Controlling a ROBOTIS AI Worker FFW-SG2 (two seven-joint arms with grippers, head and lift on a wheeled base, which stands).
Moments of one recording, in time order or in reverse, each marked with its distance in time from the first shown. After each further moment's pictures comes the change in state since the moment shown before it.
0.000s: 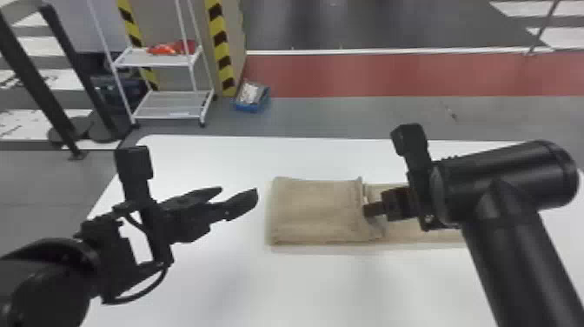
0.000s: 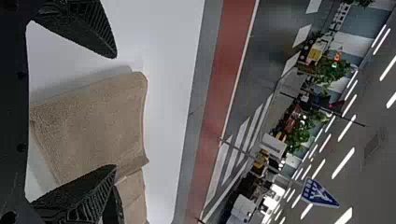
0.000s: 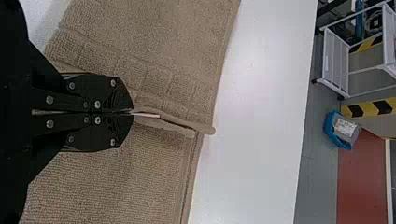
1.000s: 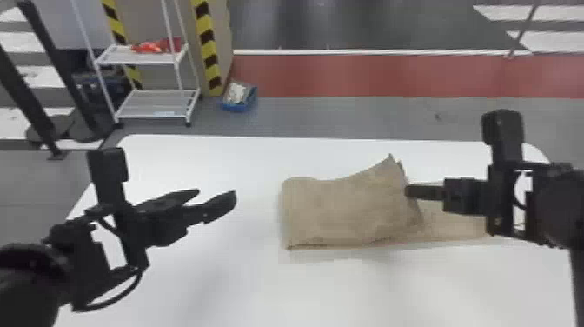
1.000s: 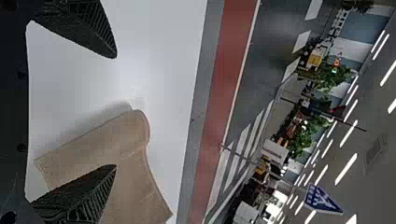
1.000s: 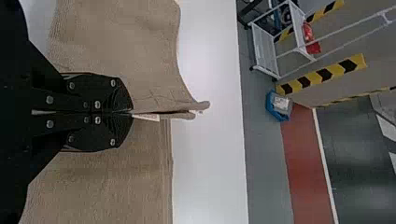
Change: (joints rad) left arm 0.013 0.014 0.012 -0.004 -0.007 0.000 0.014; right arm 0.180 -0.099 -0.311 -0.402 -0.198 0.066 0.009
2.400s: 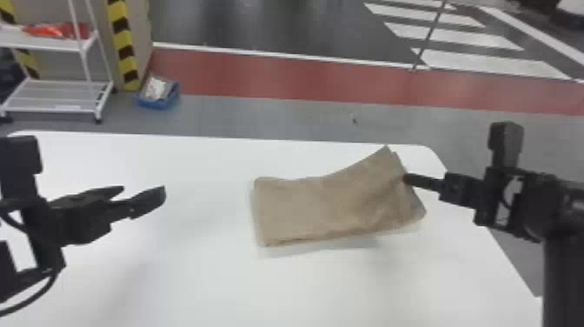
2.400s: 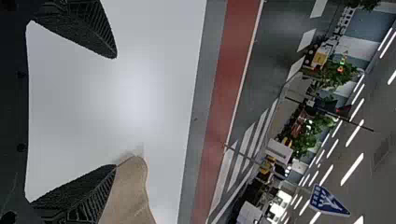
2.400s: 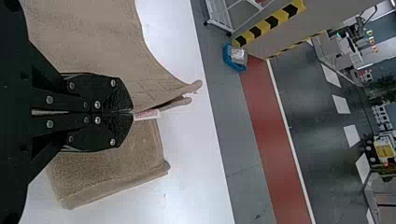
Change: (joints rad) left arm -0.105 -0.035 -0.069 0.105 -0.047 0.000 0.000; right arm 0.002 -0.172 -0.279 0.165 -0.107 -0.186 0.057
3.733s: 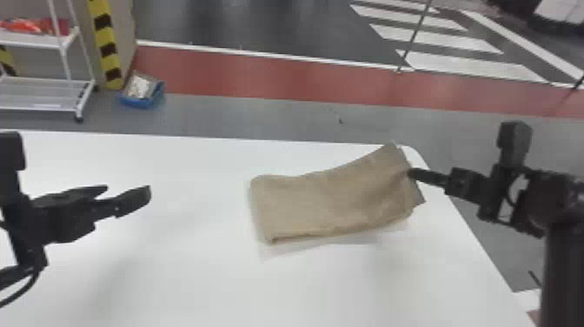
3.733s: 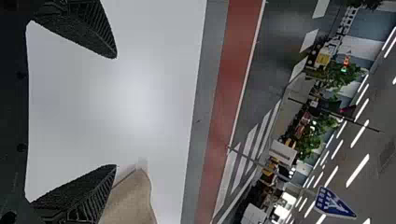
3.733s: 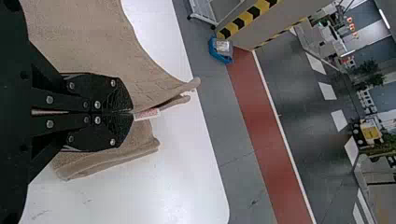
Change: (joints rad) left arm -0.035 0.002 -0.021 0.042 -0.014 0.000 0.000; right arm -0.042 -0.038 -0.080 0.067 -0.017 0.010 0.022
